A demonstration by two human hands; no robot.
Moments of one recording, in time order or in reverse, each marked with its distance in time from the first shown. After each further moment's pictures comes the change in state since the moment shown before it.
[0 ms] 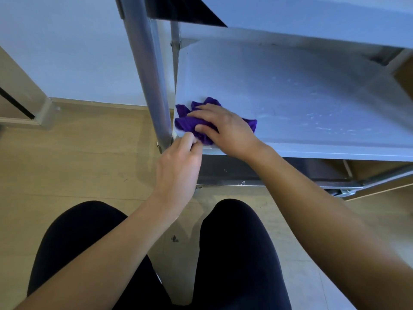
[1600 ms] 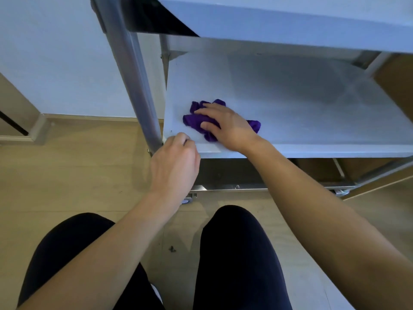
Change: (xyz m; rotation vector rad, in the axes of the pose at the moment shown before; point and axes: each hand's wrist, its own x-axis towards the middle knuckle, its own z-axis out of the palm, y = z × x) left_hand 0.018 0.005 -0.002 -0.017 -0.062 -0.056; right_hand 0.003 0.012 -0.025 -0.022 -0.052 0.180
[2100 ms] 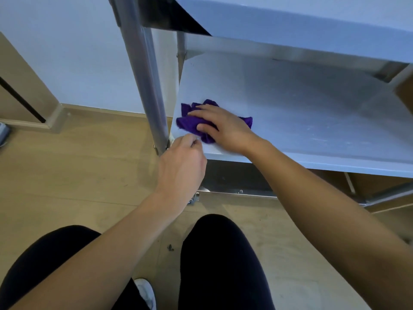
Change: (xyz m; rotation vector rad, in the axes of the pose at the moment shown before) left_hand -0.003 0.010 0.002 0.021 0.009 -0.056; right_hand 0.016 -0.003 0.007 0.013 -0.098 -0.180
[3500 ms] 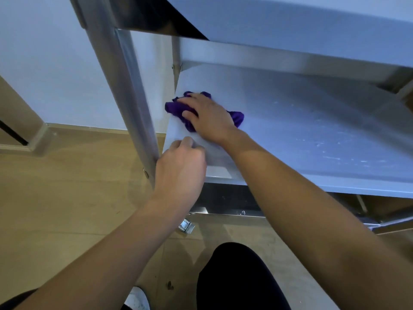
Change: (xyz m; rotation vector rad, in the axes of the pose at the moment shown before) left_hand 0.065 -0.015 0.018 0.045 -0.122 0.021; right_hand 0.105 0.025 0.011 -0.067 0.165 0.111
